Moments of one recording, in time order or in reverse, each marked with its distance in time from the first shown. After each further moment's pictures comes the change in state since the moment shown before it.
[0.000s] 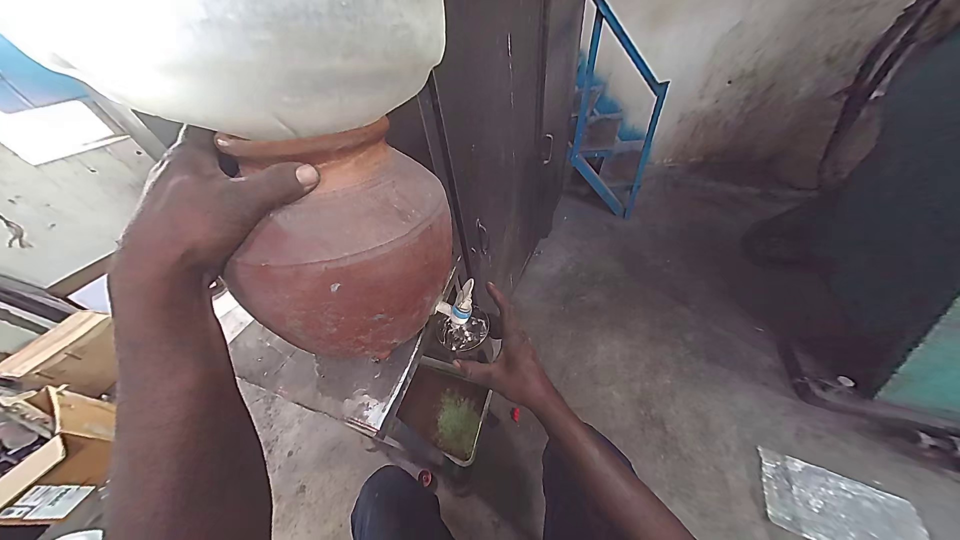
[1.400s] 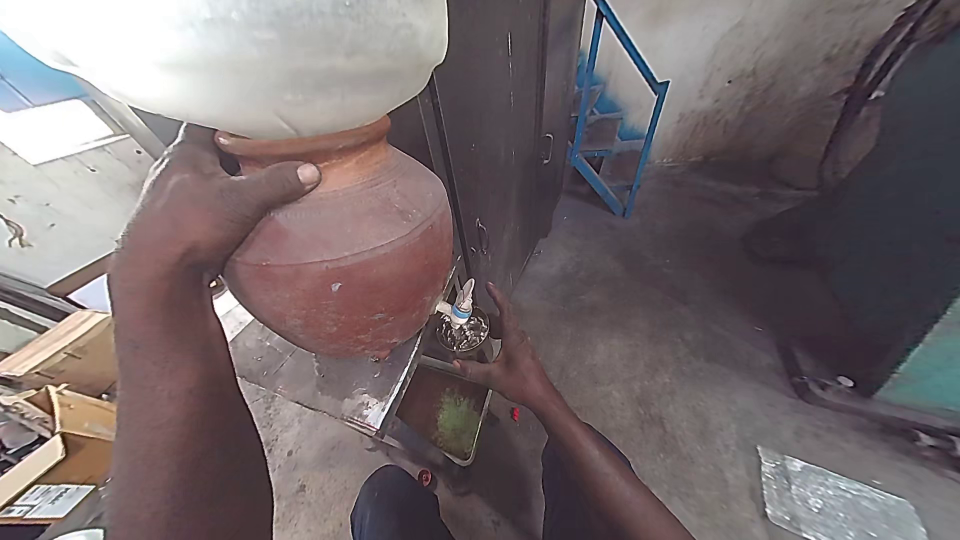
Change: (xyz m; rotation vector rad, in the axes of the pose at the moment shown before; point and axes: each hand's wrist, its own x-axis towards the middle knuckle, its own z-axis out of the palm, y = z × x) left_hand 0.000 0.002 0.001 0.017 0.000 0.013; right_hand 0.000 0.004 0.001 0.009 -0.003 -0.016
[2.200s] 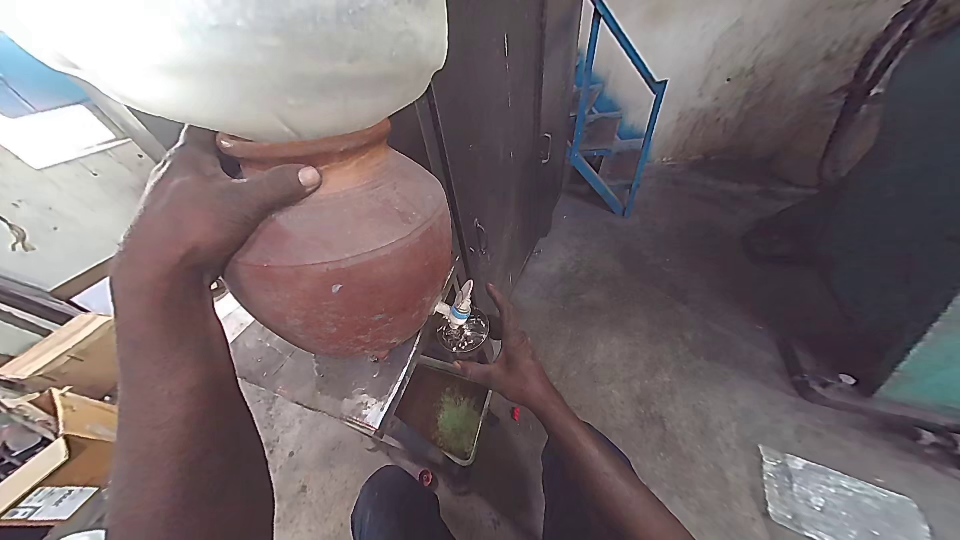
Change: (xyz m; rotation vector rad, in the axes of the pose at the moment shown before) left_hand -0.001 0.004 0.002 0.006 0.011 -0.021; right_hand -0.002 0.000 -0.002 -0.009 0.002 0.019
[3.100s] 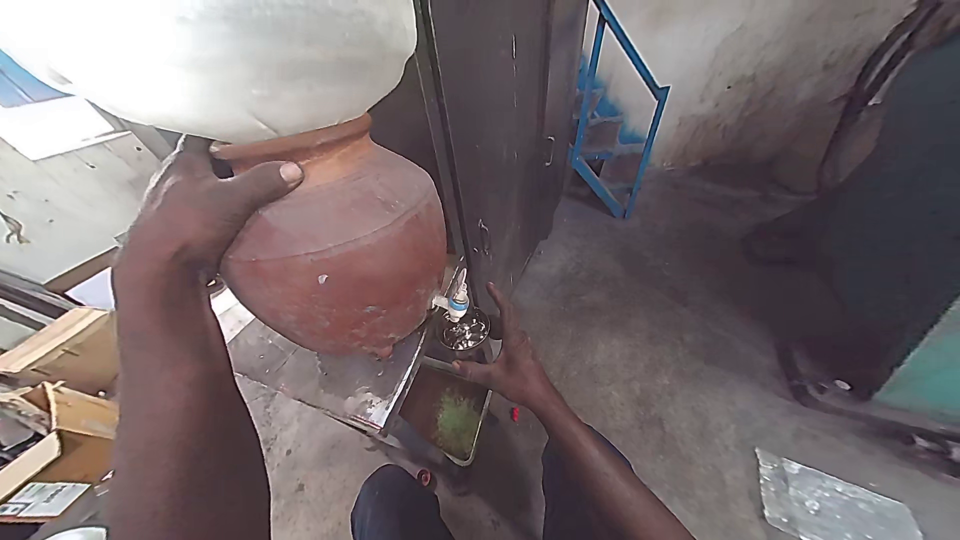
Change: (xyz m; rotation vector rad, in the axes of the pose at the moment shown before) left_hand 0.005 -0.033 -0.013 -0.082 0.015 -0.087; right_hand 0.002 -0.005 0.006 -0.034 0.003 -0.006
